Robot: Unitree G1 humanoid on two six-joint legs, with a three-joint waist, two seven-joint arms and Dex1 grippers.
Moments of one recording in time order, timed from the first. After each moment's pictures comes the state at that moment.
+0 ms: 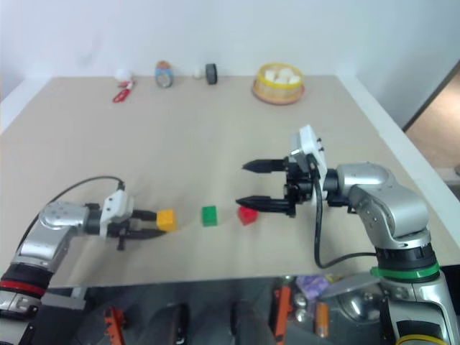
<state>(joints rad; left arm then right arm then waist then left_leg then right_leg) -0.38 0.67 -0.09 0.27 -0.27 -0.06 -1.38 -0.57 -0.76 -0.02 -0.21 0.69 0.66 1.19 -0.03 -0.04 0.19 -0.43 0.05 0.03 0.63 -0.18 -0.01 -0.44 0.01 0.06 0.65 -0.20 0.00</state>
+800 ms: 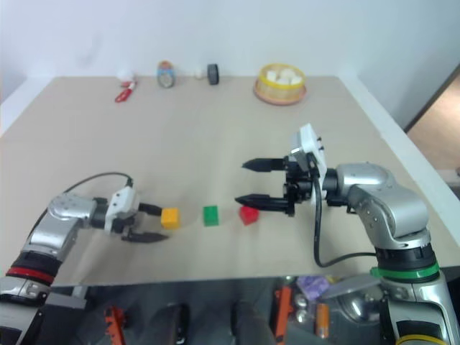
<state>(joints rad) -0.45 0.65 -0.13 0.34 -0.25 -0.06 -1.44 -0.57 -0.76 -0.02 -0.21 0.70 0.66 1.17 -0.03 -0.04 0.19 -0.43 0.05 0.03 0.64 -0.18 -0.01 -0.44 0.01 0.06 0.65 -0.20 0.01</state>
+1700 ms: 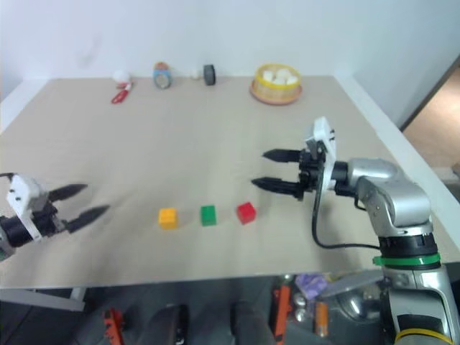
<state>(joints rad) 0.02 0.65 0.47 -0.20 -0.49 0.36 -0.73 -0.53 -0.75 -0.07 0.02 0.57 0.57 1.06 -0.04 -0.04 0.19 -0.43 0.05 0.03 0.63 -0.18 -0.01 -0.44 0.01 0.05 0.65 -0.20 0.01</state>
